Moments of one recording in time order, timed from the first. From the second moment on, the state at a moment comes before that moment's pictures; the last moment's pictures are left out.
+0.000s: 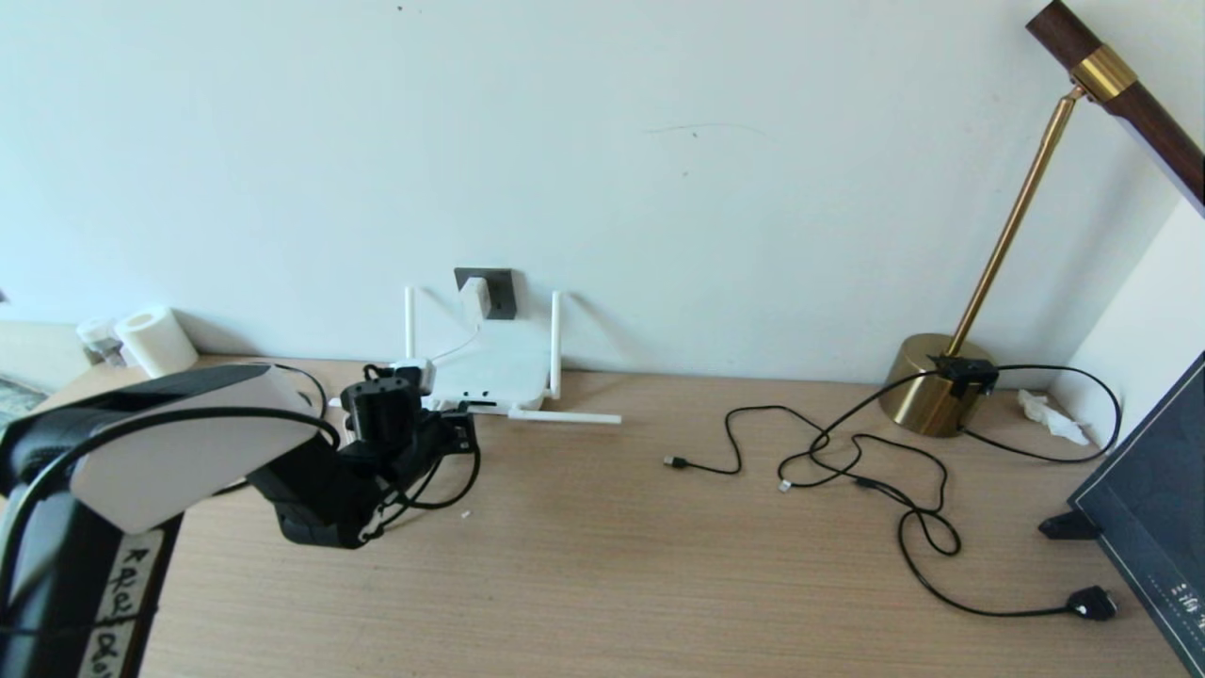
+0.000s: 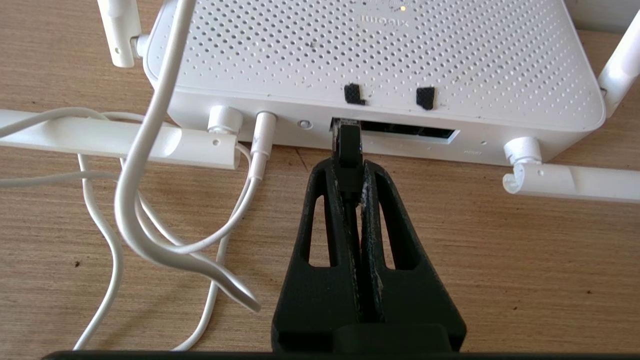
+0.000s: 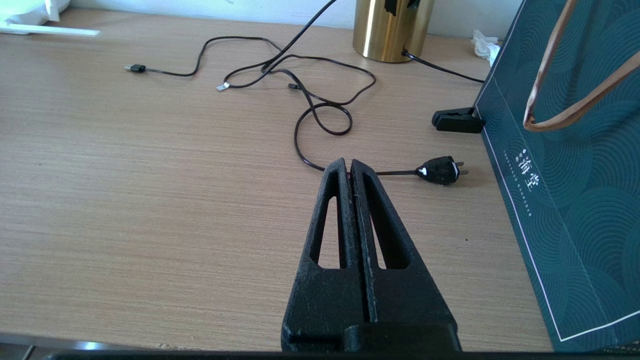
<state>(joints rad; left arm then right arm) -0.16 2.40 -1.07 -1.10 0.07 -0.05 0.00 0.00 -0.03 0.06 0.00 -0.01</state>
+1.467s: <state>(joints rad) -0.16 2.41 -1.10 -1.07 0.07 -0.05 0.00 0.00 -0.03 0.06 0.00 -0.01</state>
